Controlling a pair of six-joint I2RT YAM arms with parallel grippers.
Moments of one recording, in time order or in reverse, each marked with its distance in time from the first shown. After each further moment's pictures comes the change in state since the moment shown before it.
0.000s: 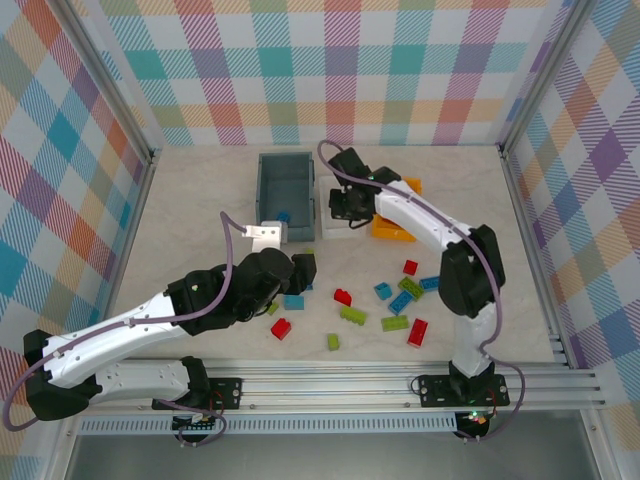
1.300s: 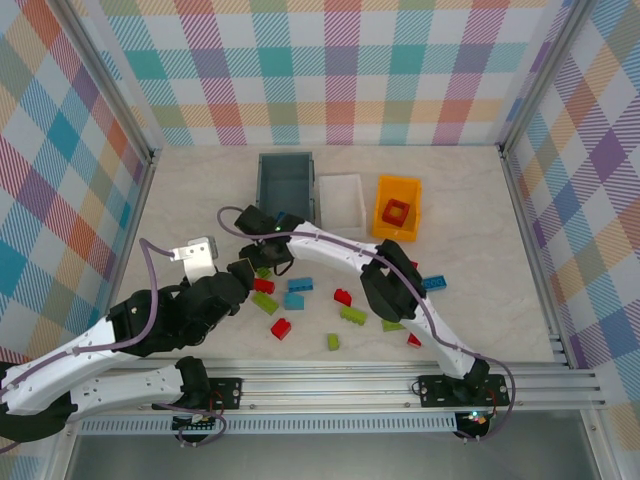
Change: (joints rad) left arm -0.002 -0.277 -0.079 -0.364 -0.264 -0.235; right arm 0.402 0.411 0.338 0.040 -0.031 -0.061
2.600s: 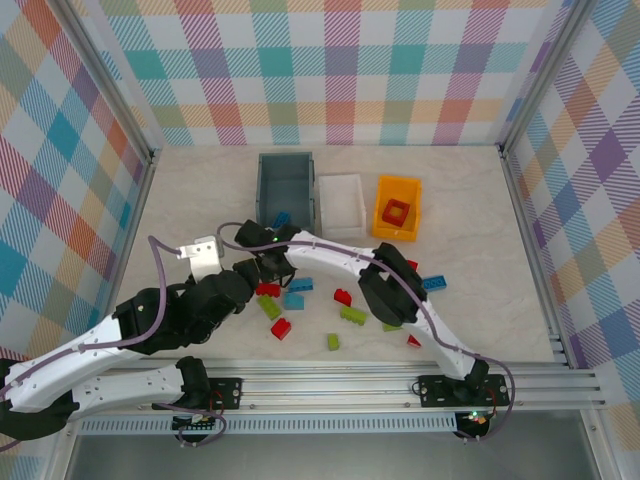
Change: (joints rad) left arm 0.000 0.021 0.000 0.036 0.018 0.034; right arm 0.032 -0.087 -0.147 -0.046 0.114 0.008
